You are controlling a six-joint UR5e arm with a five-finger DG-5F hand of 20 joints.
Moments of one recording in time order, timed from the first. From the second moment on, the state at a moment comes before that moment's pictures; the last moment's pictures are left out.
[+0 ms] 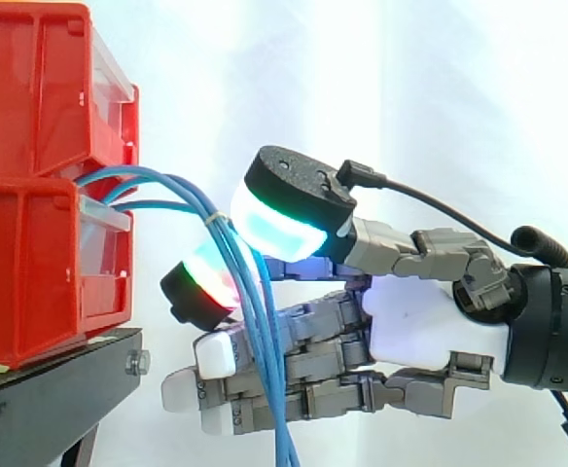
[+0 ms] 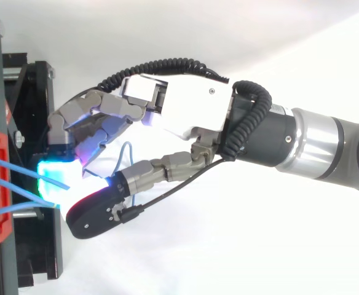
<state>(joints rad) 0.17 -2.40 -1.16 -2.56 -1.20 -0.15</state>
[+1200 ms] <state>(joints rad) 0.17 -2.39 -1.16 -2.59 -1.20 -0.15</state>
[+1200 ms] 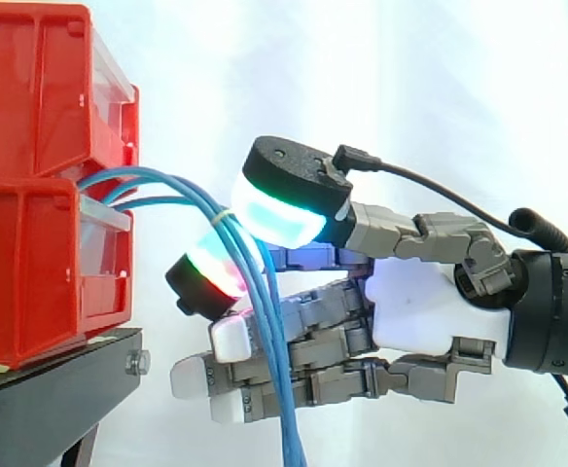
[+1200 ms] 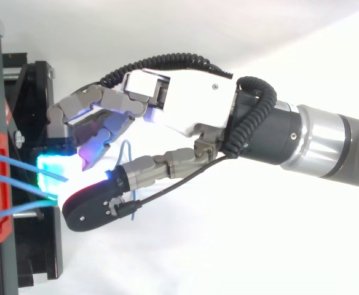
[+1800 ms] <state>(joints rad) 0.17 -2.38 -1.16 -2.60 -1.20 -0.15</state>
